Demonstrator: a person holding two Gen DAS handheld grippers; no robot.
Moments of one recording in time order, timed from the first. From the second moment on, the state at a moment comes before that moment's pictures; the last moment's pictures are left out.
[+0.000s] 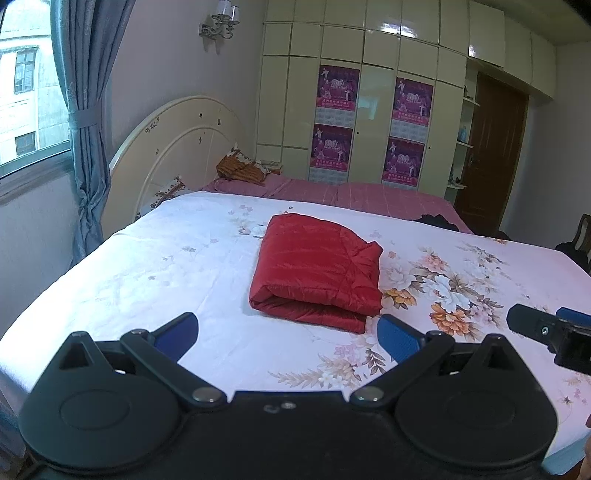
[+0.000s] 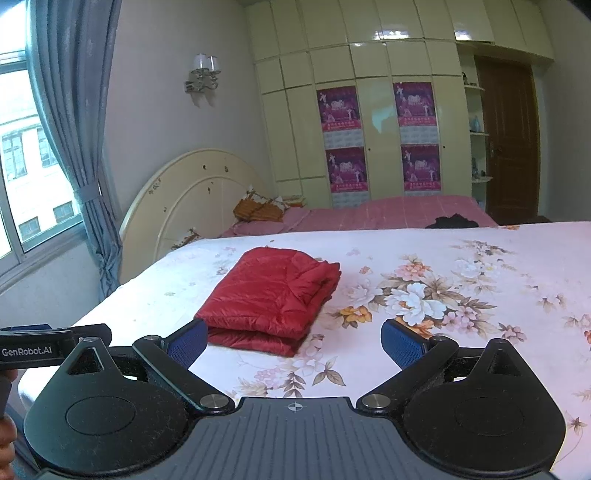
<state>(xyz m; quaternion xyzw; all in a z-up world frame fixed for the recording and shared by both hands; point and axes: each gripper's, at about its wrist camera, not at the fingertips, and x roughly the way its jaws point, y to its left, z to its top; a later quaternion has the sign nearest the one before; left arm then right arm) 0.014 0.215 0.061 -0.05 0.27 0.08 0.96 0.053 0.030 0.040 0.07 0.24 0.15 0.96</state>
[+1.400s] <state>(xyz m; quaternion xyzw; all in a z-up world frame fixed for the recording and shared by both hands) 0.024 0.219 0.057 -0.04 0.28 0.08 0.96 0.060 0.037 0.032 0.07 0.25 0.15 0.95</state>
